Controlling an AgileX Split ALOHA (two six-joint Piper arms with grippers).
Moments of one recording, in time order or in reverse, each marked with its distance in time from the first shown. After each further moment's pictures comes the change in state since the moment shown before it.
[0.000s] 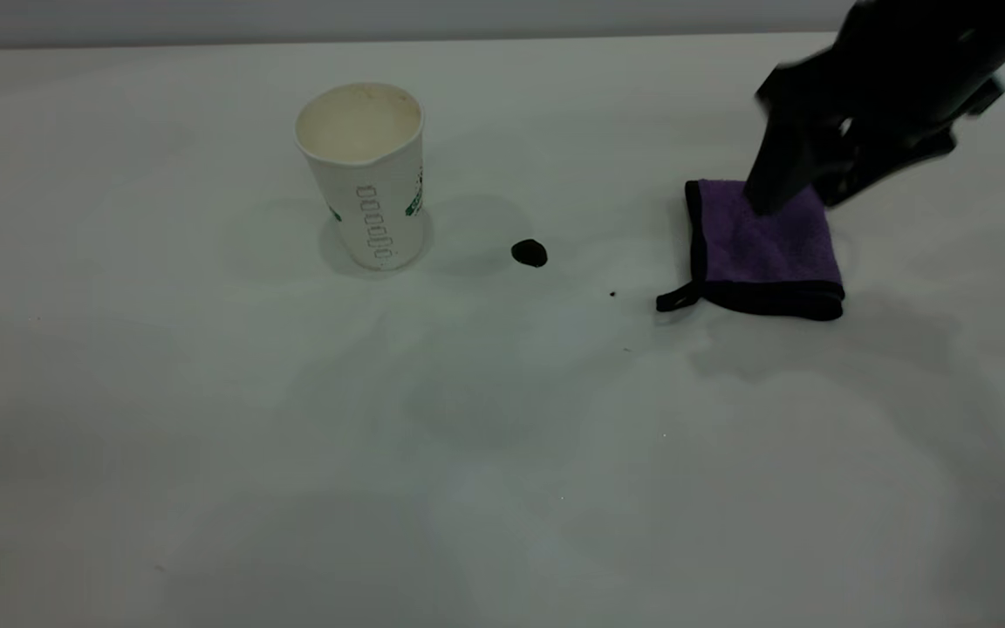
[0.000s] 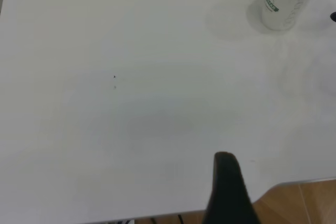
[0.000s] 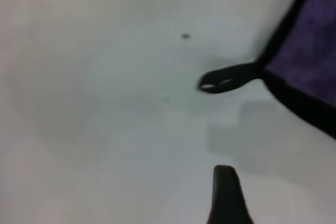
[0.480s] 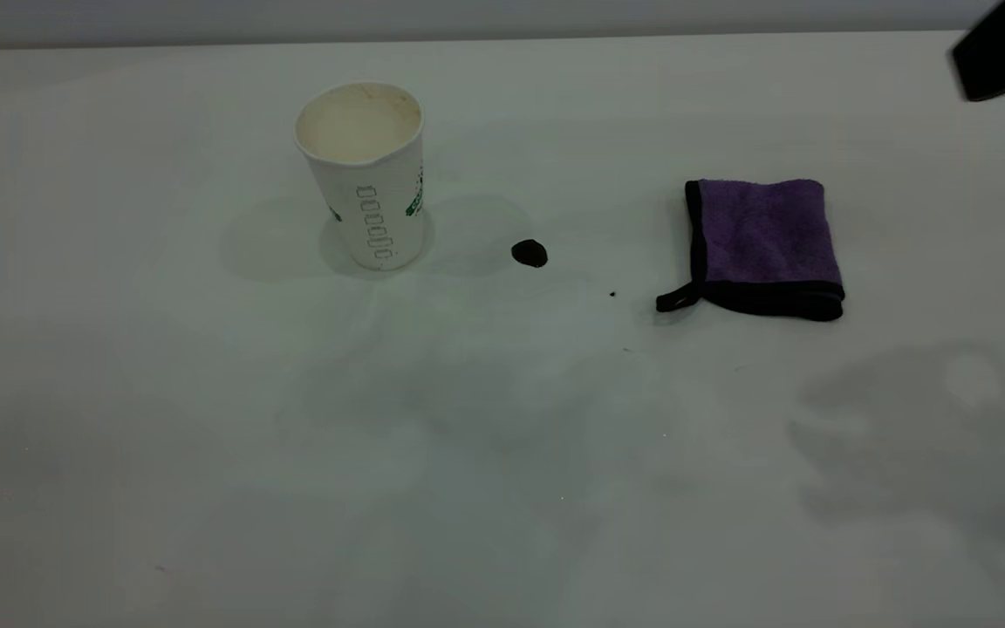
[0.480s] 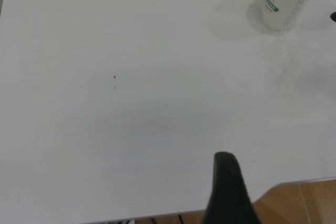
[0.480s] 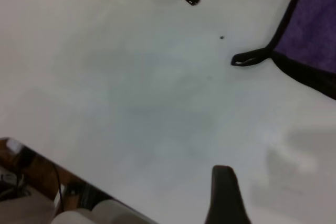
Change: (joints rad) left arm 0.000 0.000 0.000 0.000 -0.001 0.001; right arm -0.158 -0.637 0.377 0.216 0.143 -0.248
